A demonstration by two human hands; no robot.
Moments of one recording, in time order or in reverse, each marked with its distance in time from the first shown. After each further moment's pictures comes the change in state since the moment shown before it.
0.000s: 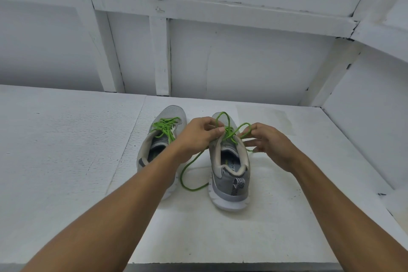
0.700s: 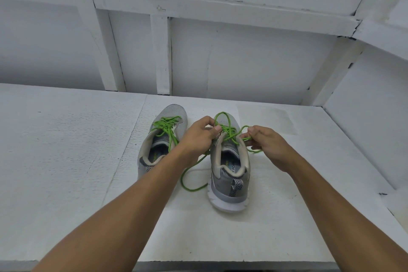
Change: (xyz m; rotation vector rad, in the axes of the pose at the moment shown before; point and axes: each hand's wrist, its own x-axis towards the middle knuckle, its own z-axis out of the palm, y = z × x) left_hand -0.005 -0.002 0.011 -0.141 0.084 -0.102; right_hand 0.005 0.013 0.007 -0.153 0.079 -0.040
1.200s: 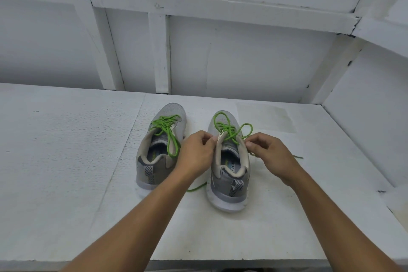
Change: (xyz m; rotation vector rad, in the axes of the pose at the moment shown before) left_hand -0.026 -0.020 0.010 0.358 0.273 0.108; right_hand -0.027 0.013 0.003 0.023 0.046 -0.082
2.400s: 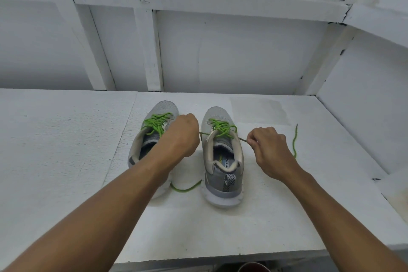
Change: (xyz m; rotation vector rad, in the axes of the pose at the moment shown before) left_hand 0.025 0.029 -0.027 0.877 -0.154 0.174; right_hand -0.006 0.010 -0.005 -0.828 0.116 -0.184
